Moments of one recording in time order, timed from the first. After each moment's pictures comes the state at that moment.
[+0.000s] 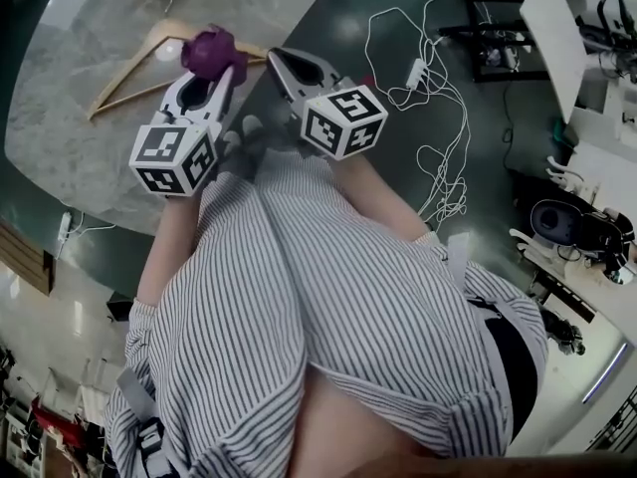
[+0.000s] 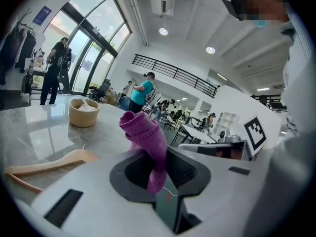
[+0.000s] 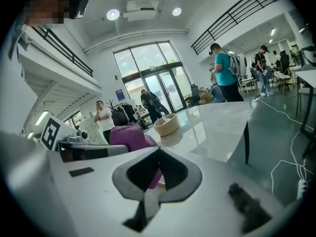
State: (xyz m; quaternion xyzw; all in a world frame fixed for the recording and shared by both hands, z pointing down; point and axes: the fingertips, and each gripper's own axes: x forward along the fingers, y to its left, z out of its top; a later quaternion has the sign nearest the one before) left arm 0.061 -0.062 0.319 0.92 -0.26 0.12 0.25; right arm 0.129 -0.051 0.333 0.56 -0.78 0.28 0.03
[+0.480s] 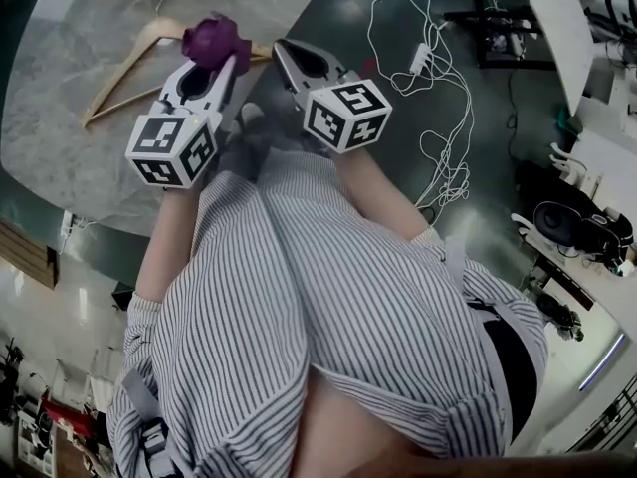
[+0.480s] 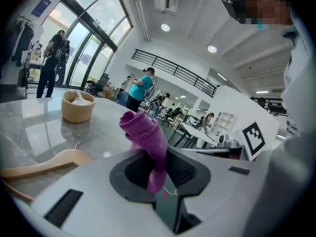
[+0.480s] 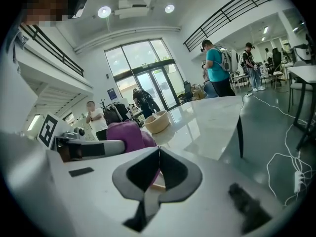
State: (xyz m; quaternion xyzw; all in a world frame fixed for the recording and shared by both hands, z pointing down) left arm 0.096 -0.103 0.350 0.92 -0.24 0.13 0.27; right arm 0.167 -0.084 0.375 0.58 -0.75 0.31 0.04
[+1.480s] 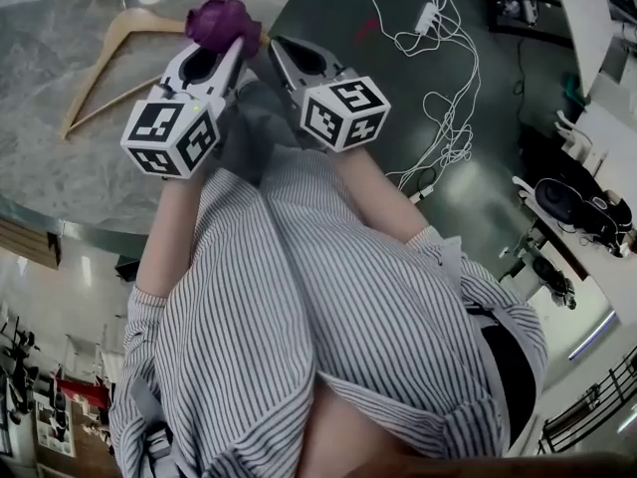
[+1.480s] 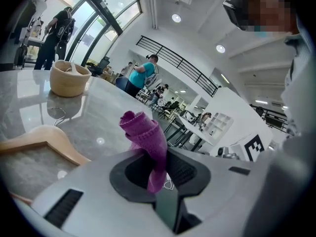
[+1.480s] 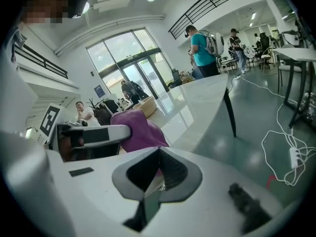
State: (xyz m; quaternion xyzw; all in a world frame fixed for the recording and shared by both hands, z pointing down) left arm 0.139 -0.119 0.412 0.90 -0.20 0.16 0.34; right arm 0.183 -0.079 0.454 0.59 -0.70 0.40 0.05
